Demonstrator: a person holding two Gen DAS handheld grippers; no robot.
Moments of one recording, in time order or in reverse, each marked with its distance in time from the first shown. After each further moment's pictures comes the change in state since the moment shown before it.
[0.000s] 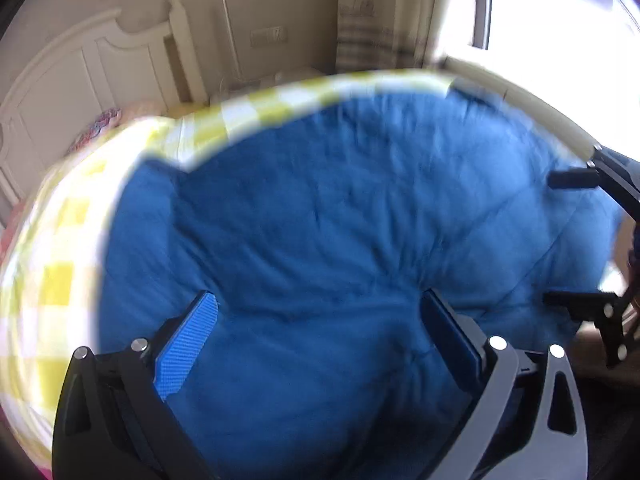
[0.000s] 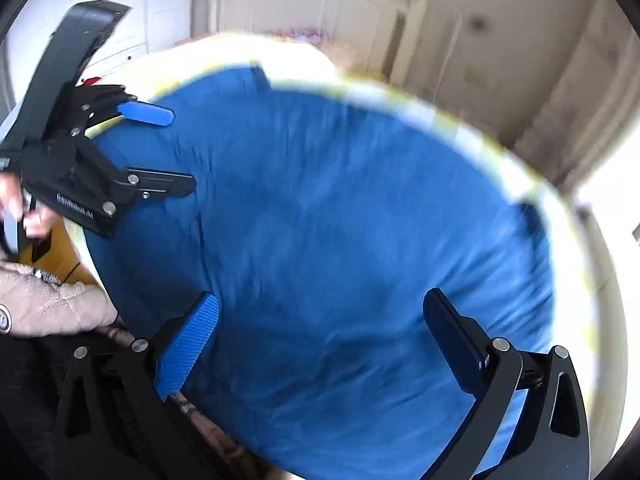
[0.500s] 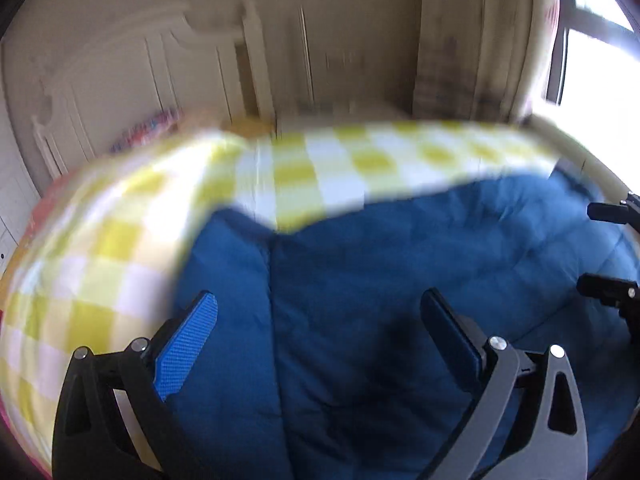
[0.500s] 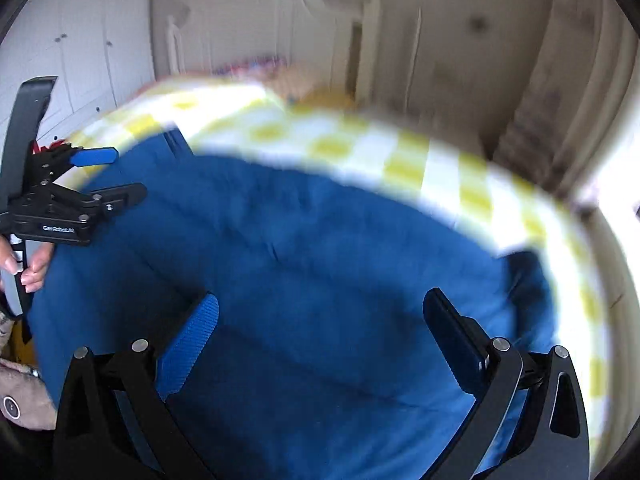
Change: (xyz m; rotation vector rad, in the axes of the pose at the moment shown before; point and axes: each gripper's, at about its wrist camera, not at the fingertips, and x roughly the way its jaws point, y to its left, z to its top) left arm 0.063 0.072 0.040 -0.165 -0.006 0.162; right arm 0.088 -0.074 0.040 0.220 0.021 0.050
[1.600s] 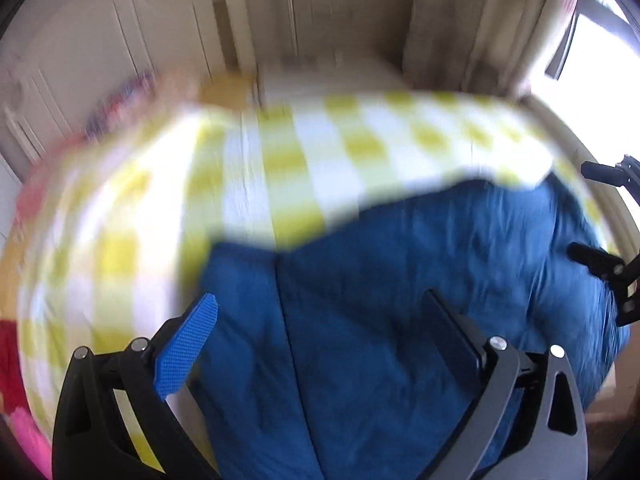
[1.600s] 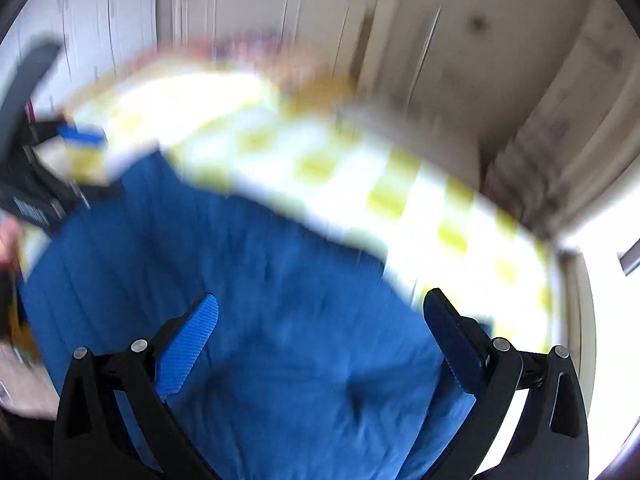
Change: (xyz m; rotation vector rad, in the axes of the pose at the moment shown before) left arm -0.025 0.016 0.078 -0.001 0.143 -0.048; right arm -0.036 -0.015 0.091 -0.100 -0.007 -0.055
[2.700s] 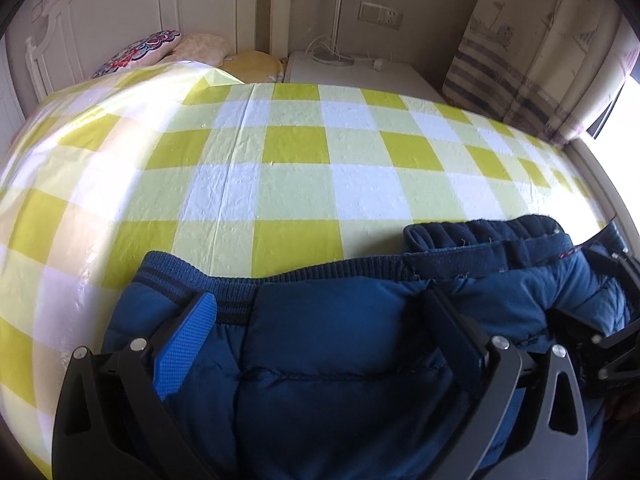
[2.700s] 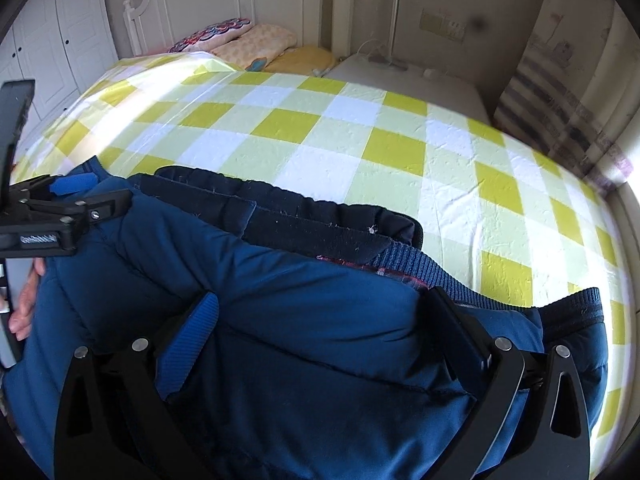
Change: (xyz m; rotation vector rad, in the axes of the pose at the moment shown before) left arm 0.125 0.012 -0.008 -0.191 0.040 -0.011; right arm 0.124 -0.012 -0.033 0.161 0.165 0.040
